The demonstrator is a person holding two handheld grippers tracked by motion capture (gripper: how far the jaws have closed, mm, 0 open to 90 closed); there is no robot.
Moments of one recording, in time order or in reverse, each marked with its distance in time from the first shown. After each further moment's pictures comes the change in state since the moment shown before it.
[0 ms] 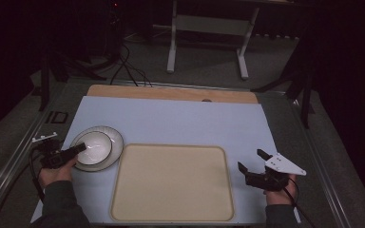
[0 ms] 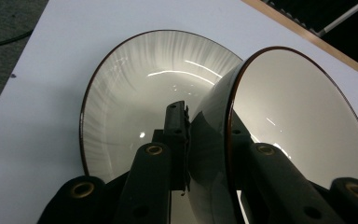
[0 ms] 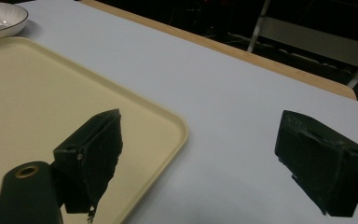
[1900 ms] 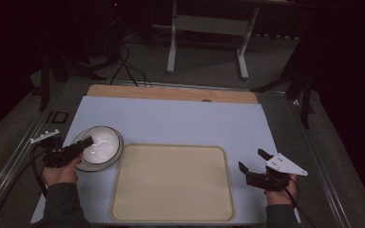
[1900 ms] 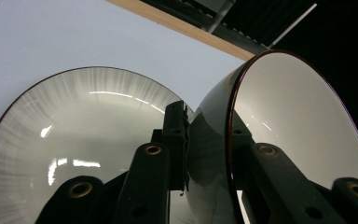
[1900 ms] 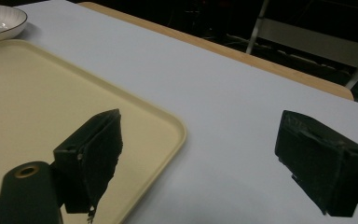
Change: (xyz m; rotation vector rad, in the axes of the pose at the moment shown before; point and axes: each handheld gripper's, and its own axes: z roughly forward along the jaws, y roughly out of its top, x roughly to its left) left arm -0.040 0.004 -0.023 -0.095 -0.153 0.074; right arm -0.001 0.000 -0.002 -0.007 -0.004 0.002
